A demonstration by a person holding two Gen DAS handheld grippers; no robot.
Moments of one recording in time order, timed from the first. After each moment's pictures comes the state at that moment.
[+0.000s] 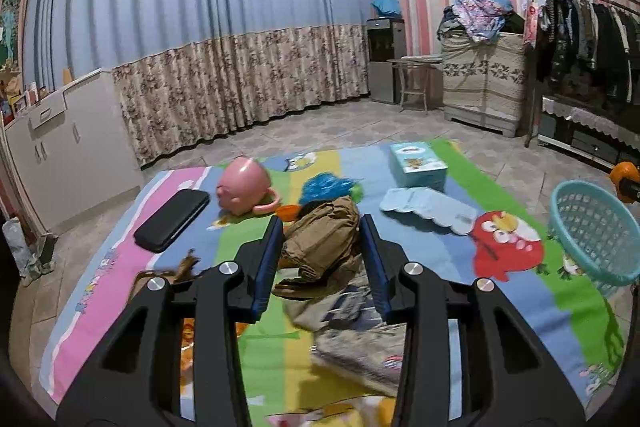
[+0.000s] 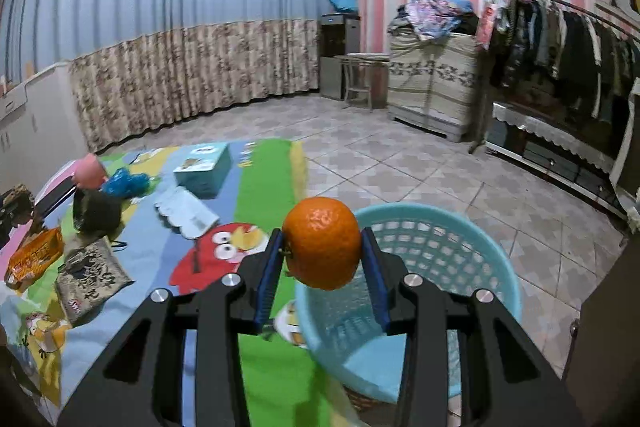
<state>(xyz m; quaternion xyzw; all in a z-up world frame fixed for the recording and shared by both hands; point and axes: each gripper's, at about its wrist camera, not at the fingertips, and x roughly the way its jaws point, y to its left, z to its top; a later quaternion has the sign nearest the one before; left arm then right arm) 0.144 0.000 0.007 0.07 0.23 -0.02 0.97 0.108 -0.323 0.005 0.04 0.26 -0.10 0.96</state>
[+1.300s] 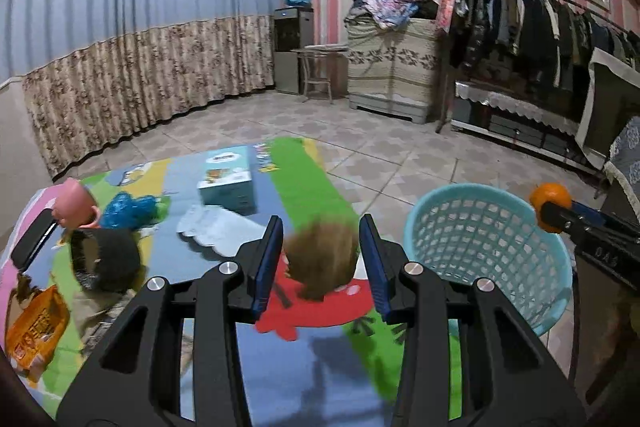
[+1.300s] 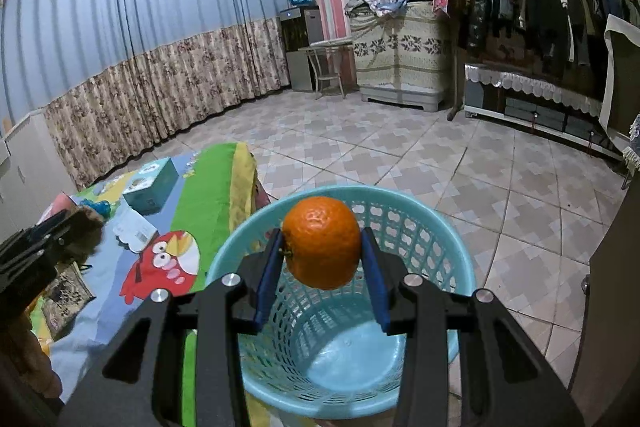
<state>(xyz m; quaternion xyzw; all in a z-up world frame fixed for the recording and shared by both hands) 0.167 -0.185 -0.013 0.06 0.26 -0.19 0.95 0.109 -0.403 -0.026 0.11 0.27 -0.13 0.95</state>
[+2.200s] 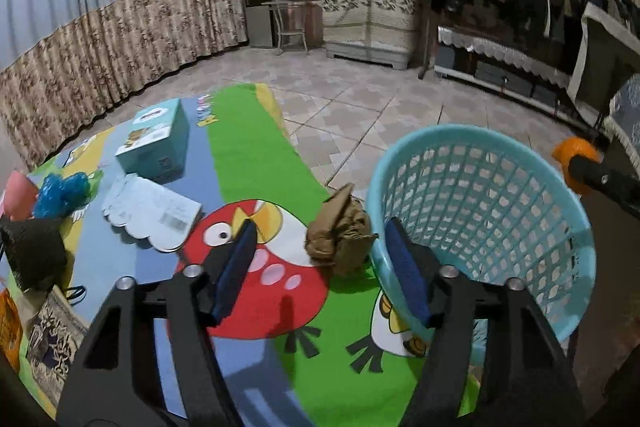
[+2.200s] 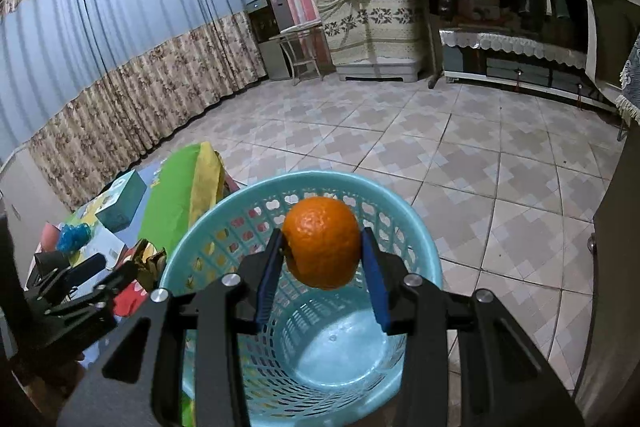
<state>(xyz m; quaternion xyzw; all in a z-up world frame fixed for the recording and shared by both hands) 0.206 -0.247 -0.068 0.11 0.34 -0.21 0.91 0.117 -0.453 -0.052 0.18 0.29 -0.15 0.93</state>
